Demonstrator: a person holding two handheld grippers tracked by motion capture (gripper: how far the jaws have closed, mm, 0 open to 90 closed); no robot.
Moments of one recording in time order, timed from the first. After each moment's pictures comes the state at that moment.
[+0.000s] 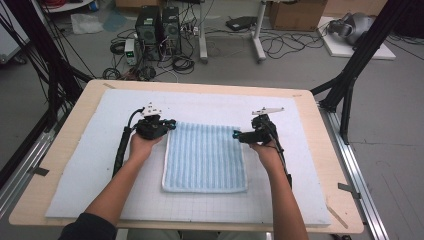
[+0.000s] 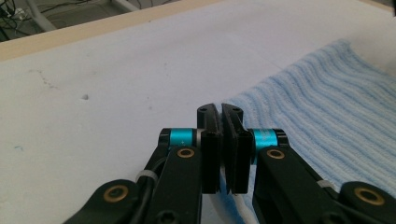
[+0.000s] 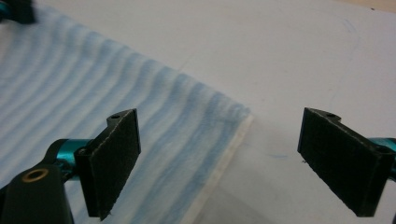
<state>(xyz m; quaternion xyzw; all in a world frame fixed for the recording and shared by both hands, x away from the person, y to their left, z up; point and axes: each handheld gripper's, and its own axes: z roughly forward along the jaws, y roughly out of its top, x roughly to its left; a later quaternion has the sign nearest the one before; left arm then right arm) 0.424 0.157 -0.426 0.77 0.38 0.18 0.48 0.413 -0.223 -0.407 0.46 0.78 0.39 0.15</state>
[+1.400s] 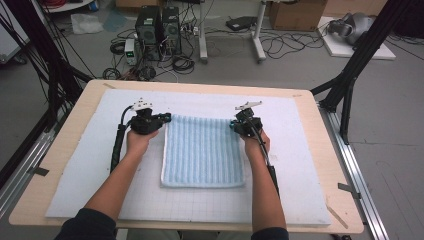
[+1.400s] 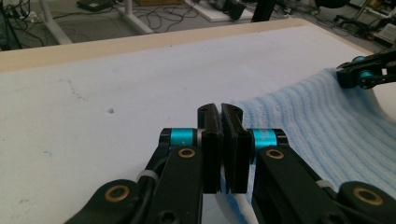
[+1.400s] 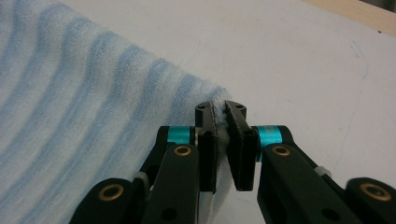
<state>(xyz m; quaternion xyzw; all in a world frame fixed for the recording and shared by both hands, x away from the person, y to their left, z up) 0.431 0.173 -0.419 0.73 0.40 0.17 0.53 0.443 -0.184 -0.418 0.44 0.81 0.34 0.20</state>
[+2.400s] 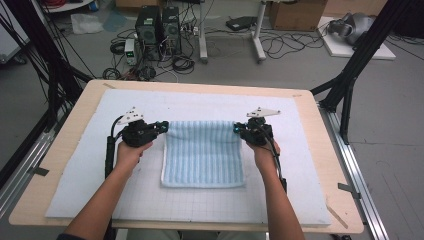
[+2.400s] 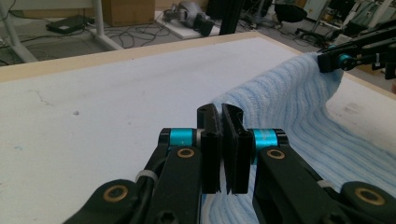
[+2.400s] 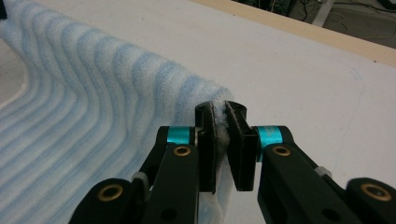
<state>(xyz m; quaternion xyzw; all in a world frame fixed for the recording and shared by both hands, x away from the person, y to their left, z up) 0.381 0.182 -0.407 0.72 0.36 0.16 0.57 0.391 -0.205 -0.392 0.41 0.78 0.43 0.19</state>
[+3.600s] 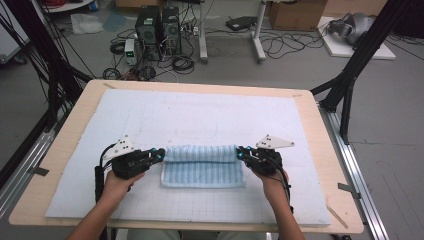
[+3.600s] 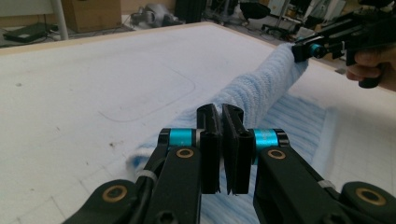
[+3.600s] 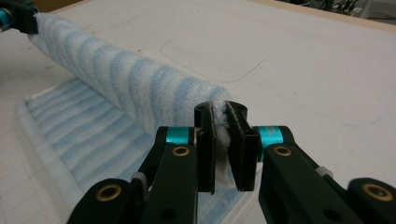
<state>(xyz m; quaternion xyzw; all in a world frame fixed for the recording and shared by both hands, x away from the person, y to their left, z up) 0.296 0.192 -0.424 0.74 0.30 0.13 0.59 0.309 -0.223 -0.410 0.37 0.78 0.48 0.16</state>
